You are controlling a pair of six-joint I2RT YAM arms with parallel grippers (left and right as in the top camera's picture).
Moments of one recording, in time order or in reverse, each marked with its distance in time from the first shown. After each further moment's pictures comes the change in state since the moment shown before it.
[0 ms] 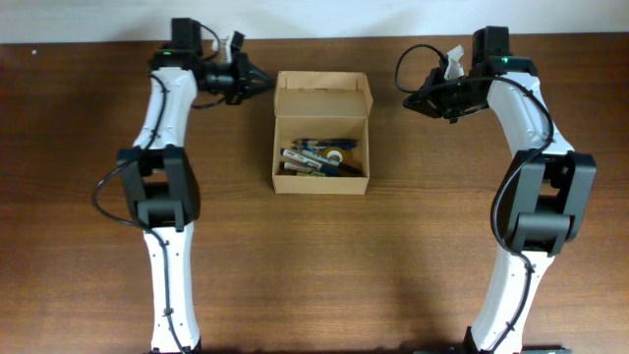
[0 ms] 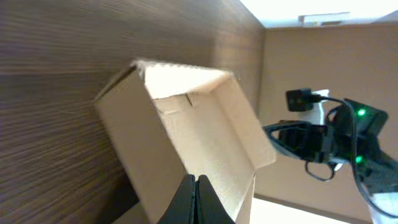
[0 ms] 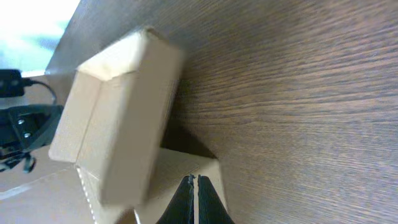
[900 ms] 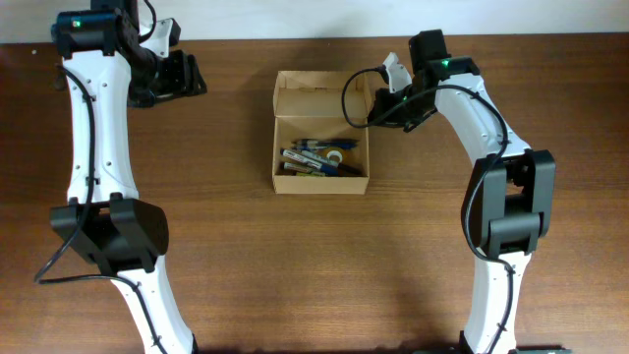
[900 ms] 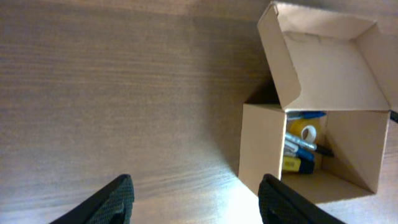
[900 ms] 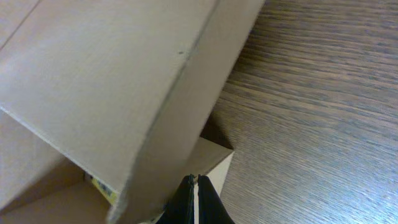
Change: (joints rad) left arm 0.103 -0.468 0.010 -0.622 -0.789 0.412; right arm 0.204 -0.014 0.000 -0.048 0.234 -0.336
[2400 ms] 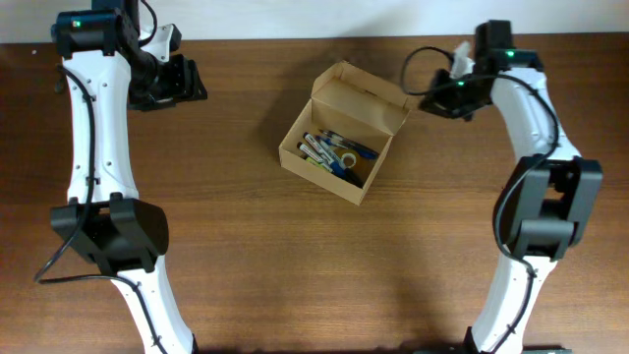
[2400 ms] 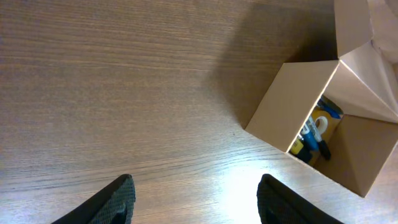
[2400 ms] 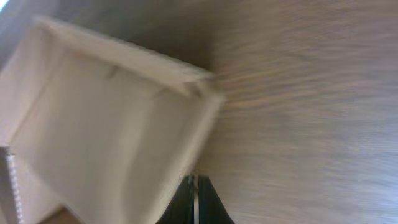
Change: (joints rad) left arm 0.000 0.000 0.000 -0.060 -0.001 -0.003; right arm -0.222 -0.034 0.034 -0.068 0.035 0.238
